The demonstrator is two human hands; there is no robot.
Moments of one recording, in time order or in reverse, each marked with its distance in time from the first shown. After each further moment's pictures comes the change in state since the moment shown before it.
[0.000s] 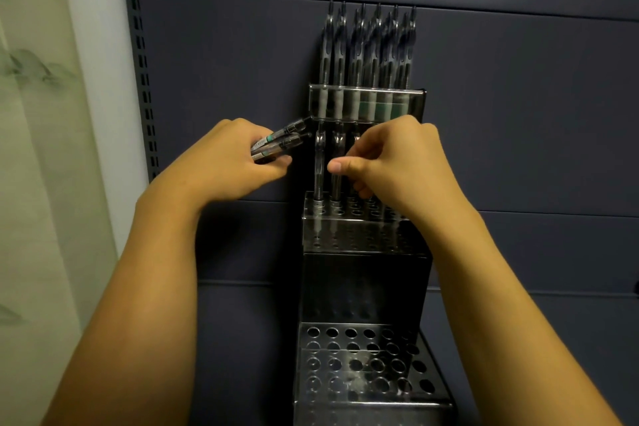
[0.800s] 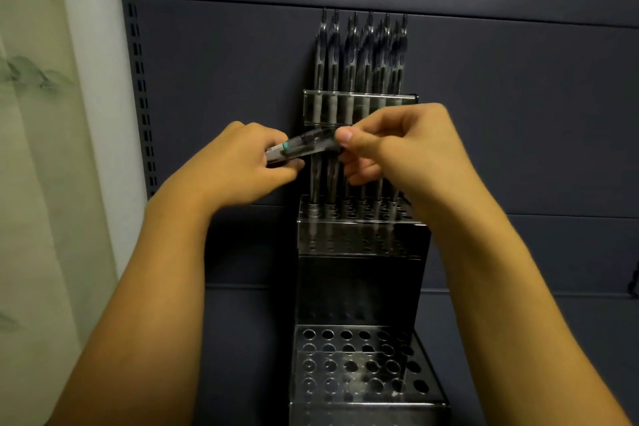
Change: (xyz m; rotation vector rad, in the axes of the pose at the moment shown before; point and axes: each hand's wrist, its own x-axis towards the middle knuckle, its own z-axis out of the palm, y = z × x) left_hand -0.001 0.018 0.003 0.066 -0.013 0.041; right_hand -0.012 -0.019 -0.022 0.568 -0.004 0.144
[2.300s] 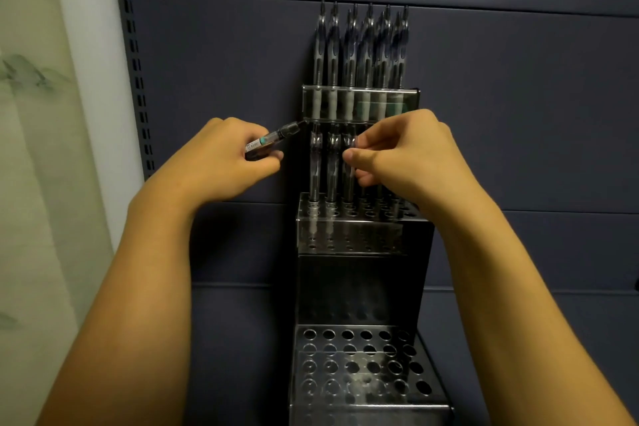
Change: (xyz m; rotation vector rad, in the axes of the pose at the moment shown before) left_hand -0.001 -0.014 -0.003 -0.033 0.066 -0.048; right_hand 0.014 0.019 -0.005 -0.364 0.034 0.008
